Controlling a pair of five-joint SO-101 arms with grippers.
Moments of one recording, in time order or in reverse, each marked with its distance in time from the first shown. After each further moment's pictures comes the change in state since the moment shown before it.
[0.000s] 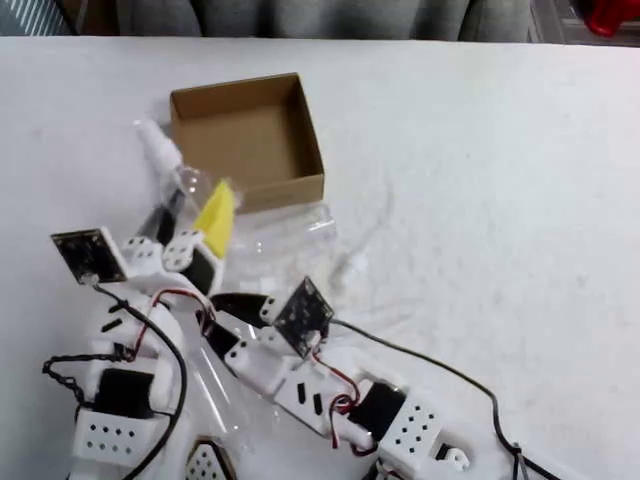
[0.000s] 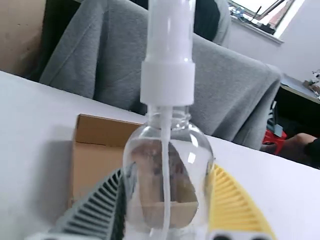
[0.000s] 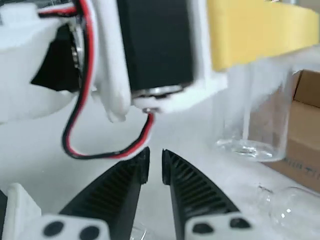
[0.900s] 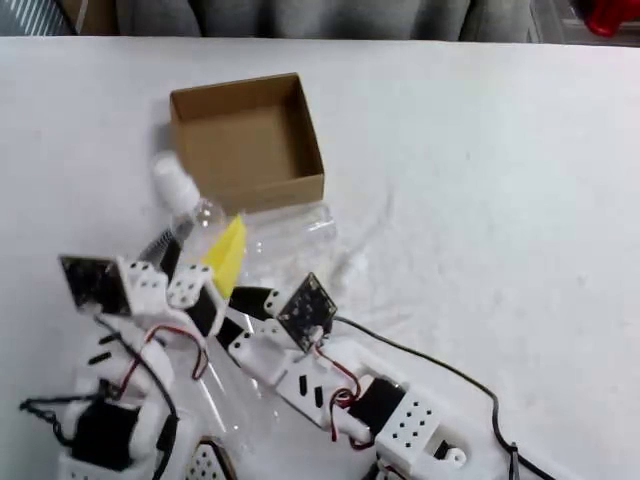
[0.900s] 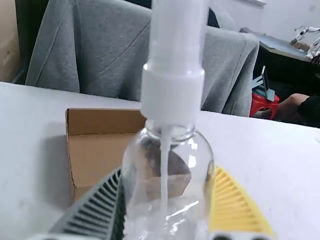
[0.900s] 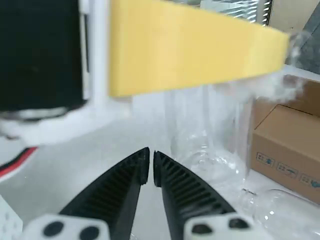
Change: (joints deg) left arm 5.3 -16.3 -7.4 26.5 -6.9; right arm 5.5 2.8 0.0 -3.3 0.9
